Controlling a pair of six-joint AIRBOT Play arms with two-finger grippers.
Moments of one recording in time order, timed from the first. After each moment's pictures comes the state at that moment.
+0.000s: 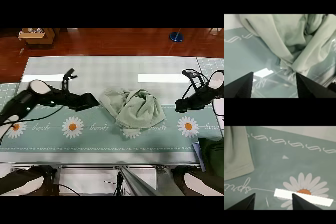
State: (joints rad) left arm -0.28 -1.30 0.87 0.69 -0.92 -1.35; right arm -0.05 -1.19 1.02 -1.57 1.31 1.37
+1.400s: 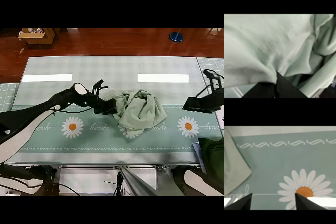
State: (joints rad) left arm -0.49 -1.66 1.09 0.61 -0.90 -1.43; right arm -0.34 -1.15 0.96 -1.35 1.26 1.34
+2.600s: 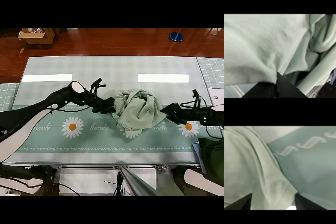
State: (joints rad) left arm -0.46 -1.65 1.10 0.60 -0.93 -1.42; right arm -0.36 -1.28 0.59 -0.69 0.96 1.13
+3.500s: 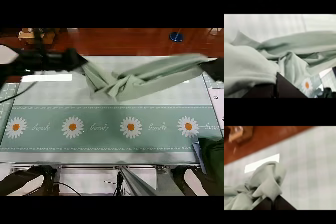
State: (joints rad) left arm -0.14 -1.16 1.27 0.66 -0.93 -1.34; right arm -0.42 -0.85 1.05 -0.67 0.99 1.23
